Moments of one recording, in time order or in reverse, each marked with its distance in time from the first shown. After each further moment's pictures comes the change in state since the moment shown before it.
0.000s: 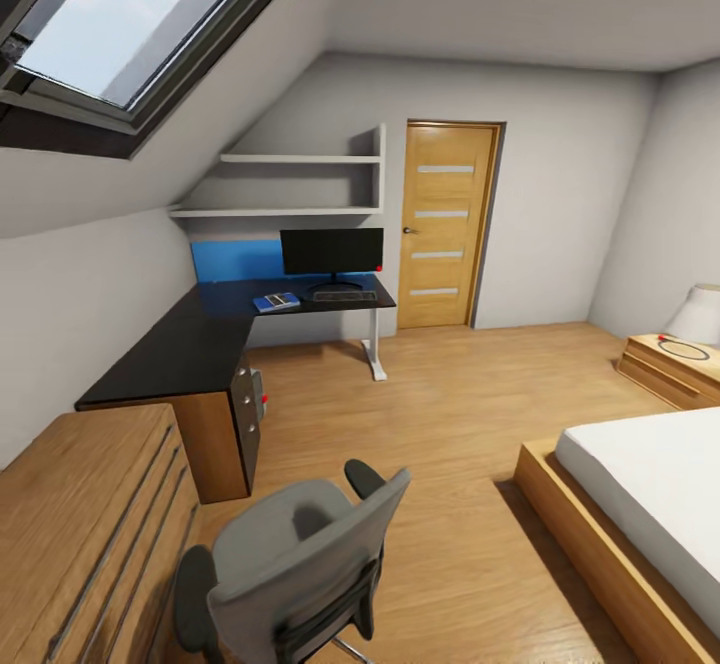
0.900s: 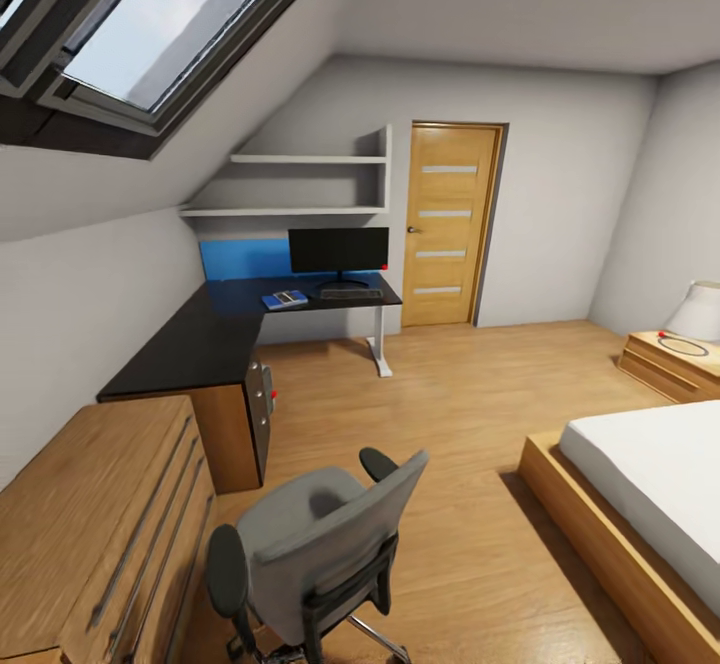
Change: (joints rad) left arm 0.000 0.000 0.000 0.000 0.000 0.001 0.000; right arm 0.000 0.000 0.000 0.000 0.000 0.000 0.000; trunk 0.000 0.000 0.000
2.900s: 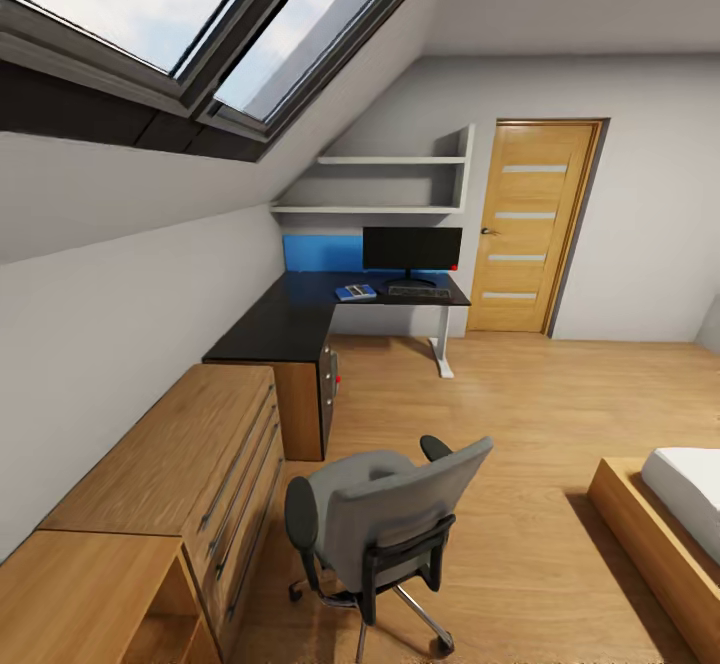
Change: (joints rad) left arm 0.000 0.002 -0.002 0.000 0.000 0.001 -0.001; right arm 0.000 0.000 0.000 0.001 0.003 0.000 0.003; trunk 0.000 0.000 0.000
